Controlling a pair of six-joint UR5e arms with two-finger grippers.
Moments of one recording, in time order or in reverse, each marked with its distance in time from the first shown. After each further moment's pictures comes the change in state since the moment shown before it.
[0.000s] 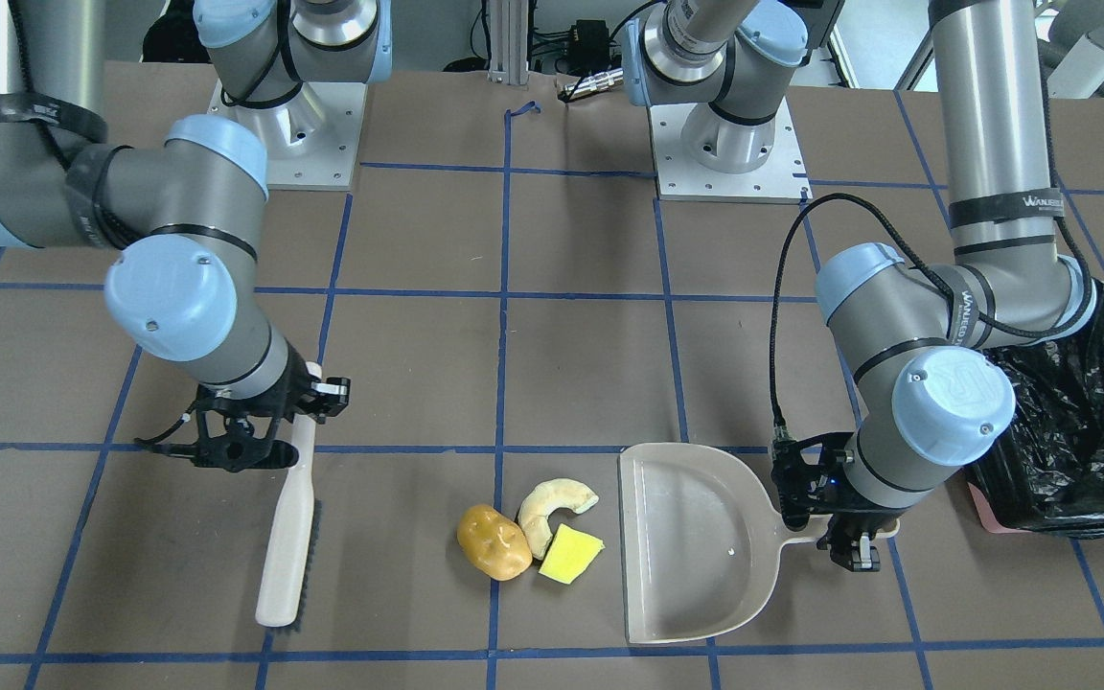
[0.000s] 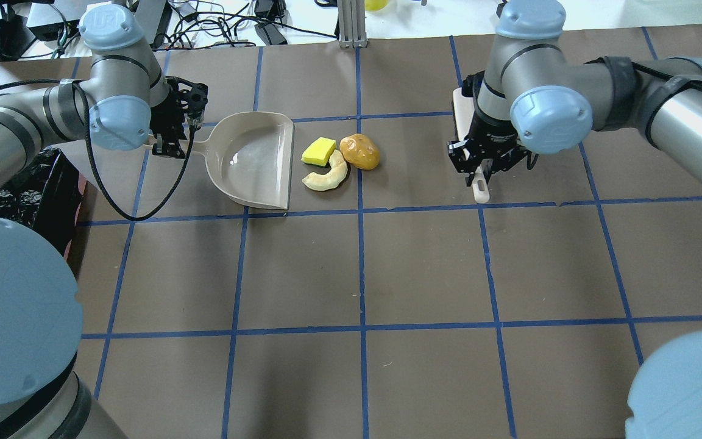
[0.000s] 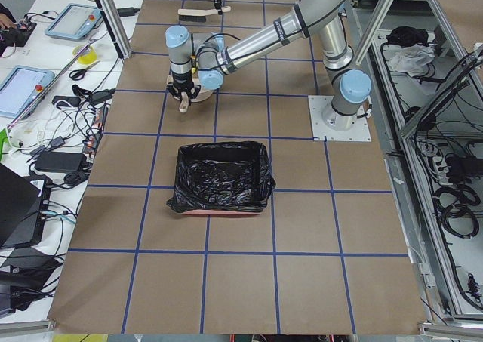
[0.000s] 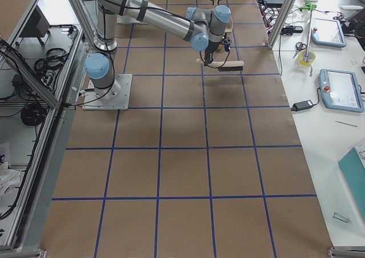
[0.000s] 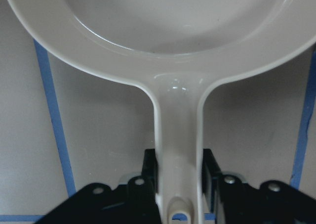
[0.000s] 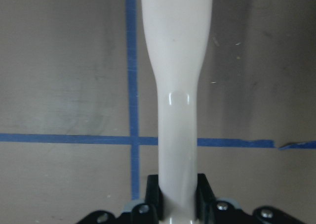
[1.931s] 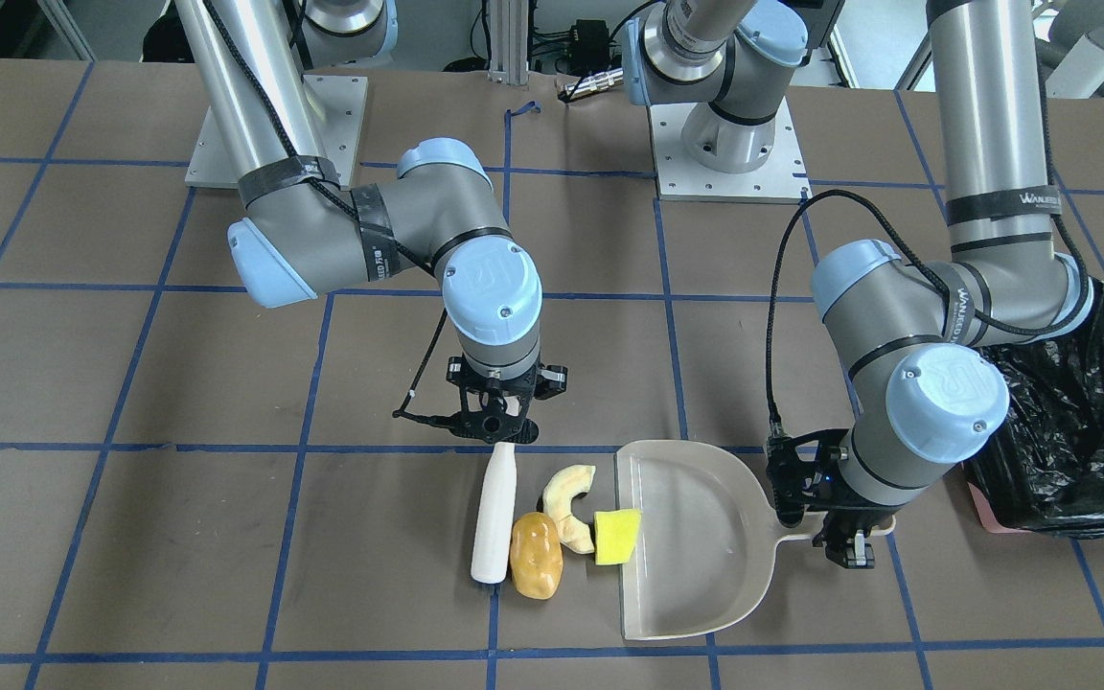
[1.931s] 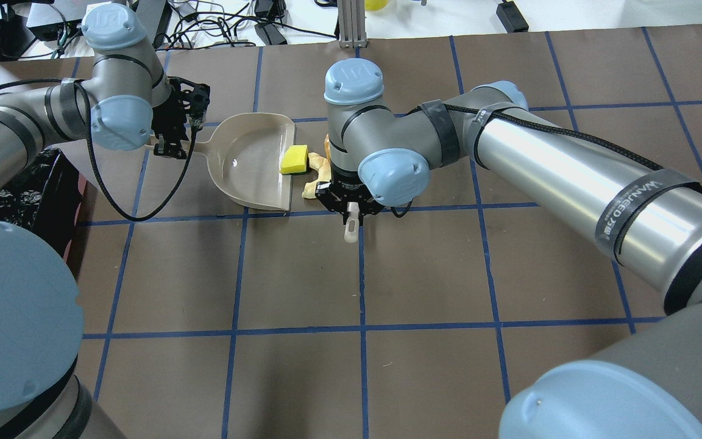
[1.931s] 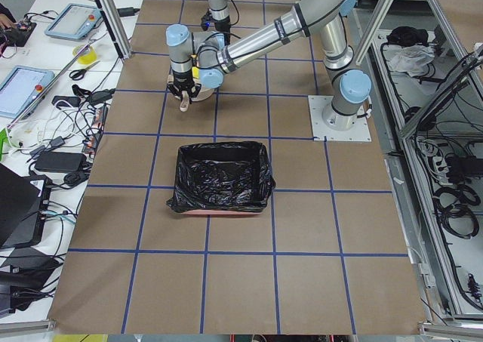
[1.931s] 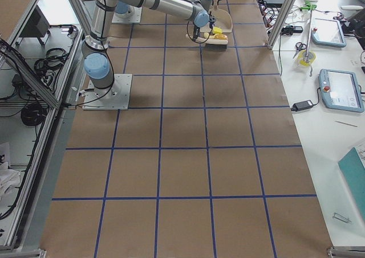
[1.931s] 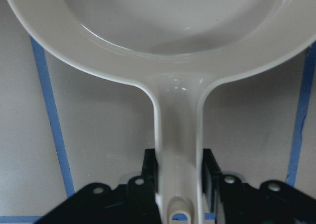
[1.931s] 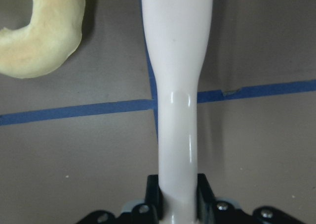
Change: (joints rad) left arm -0.008 0.005 -0.001 -0.008 0.002 0.000; right arm 0.341 0.164 -0.099 -0.097 0.078 0.419
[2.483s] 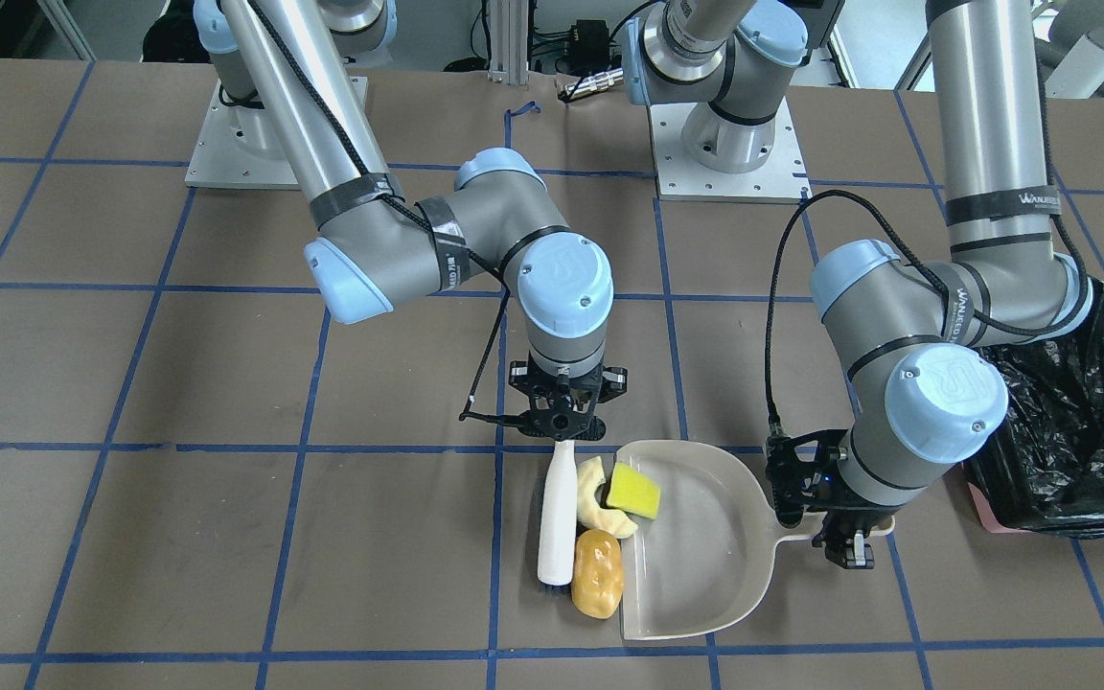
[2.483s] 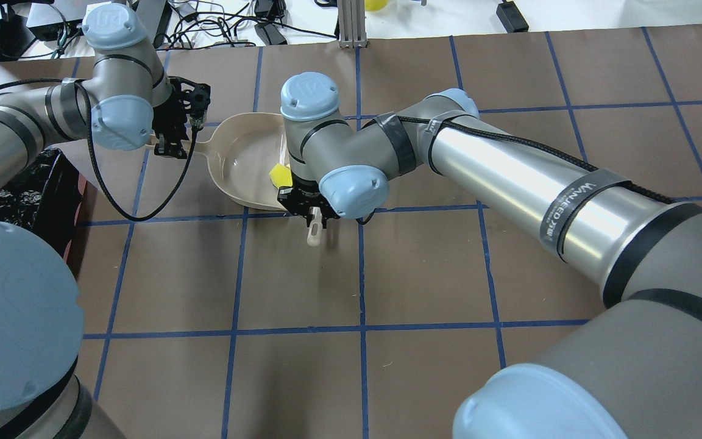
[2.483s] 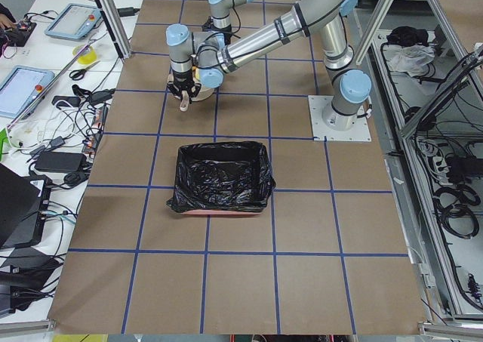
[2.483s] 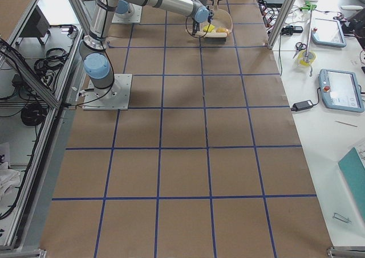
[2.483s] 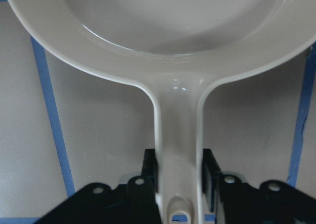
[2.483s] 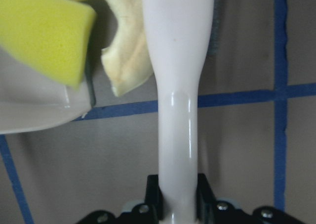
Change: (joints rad) left arm -0.001 0.000 0.001 0.001 0.000 -0.001; right arm 0.094 0.085 -0.099 -0.051 0.014 0.096
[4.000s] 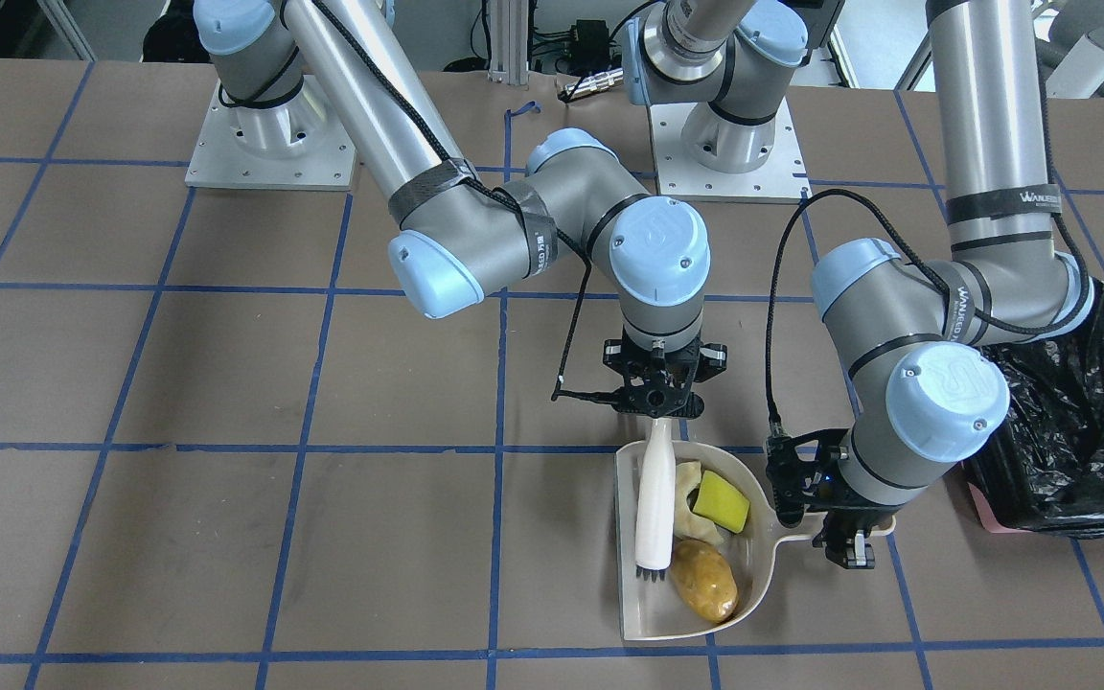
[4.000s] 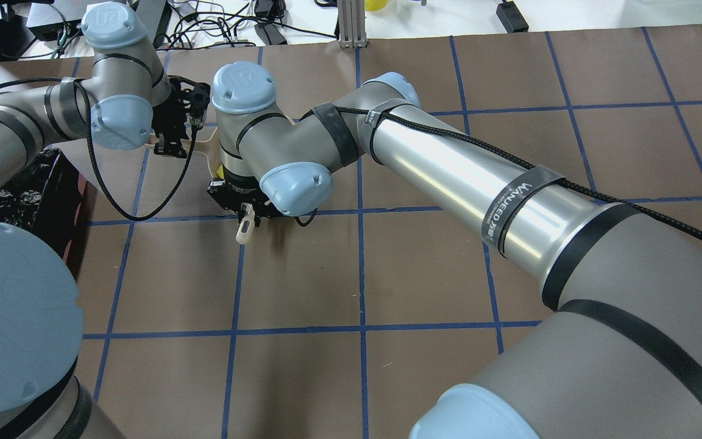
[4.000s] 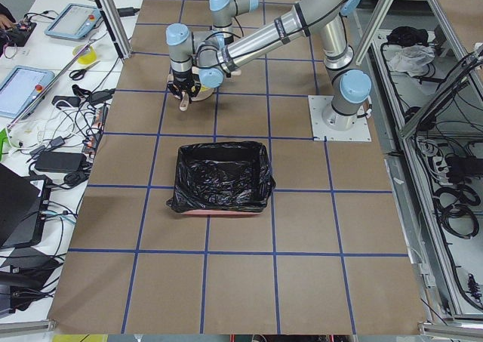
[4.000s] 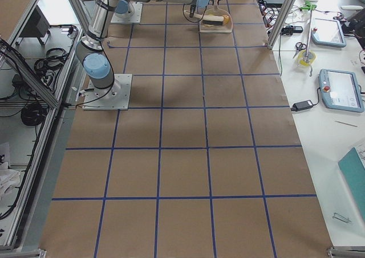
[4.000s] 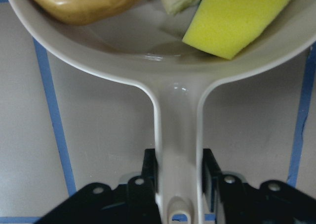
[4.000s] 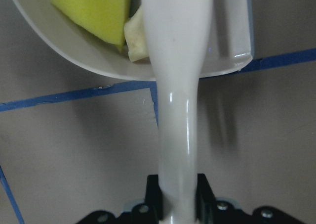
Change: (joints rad) left arm 0.000 0.002 0.000 0.000 -0.001 0.000; right arm 0.076 0.047 -0.161 0.033 0.110 0.129
